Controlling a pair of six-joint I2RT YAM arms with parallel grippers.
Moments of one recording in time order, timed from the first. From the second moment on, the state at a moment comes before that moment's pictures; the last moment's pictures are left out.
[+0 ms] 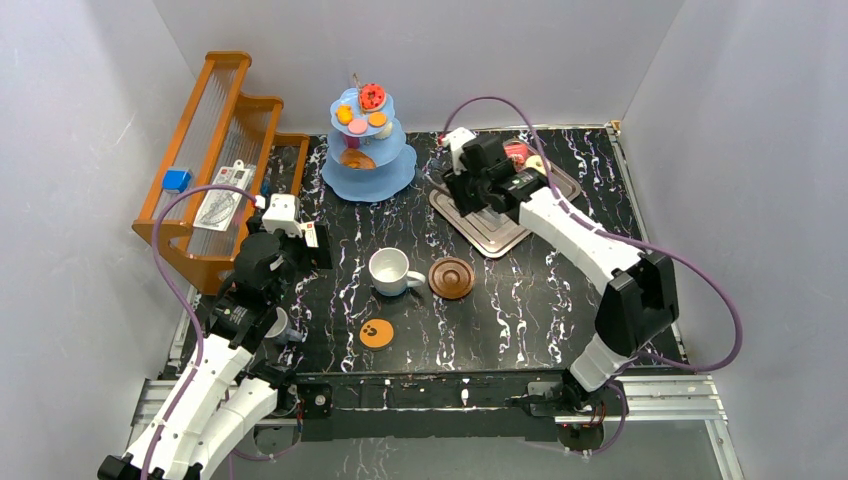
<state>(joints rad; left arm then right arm) -0.38 0.66 0.68 -0.32 -0.22 -0.10 0.65 1.64 1.47 -0.55 0.07 -0.10</state>
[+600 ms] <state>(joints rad) -0.38 0.66 0.68 -0.32 -0.19 -0.11 0.39 1.56 1.27 -0.68 0.17 0.12</state>
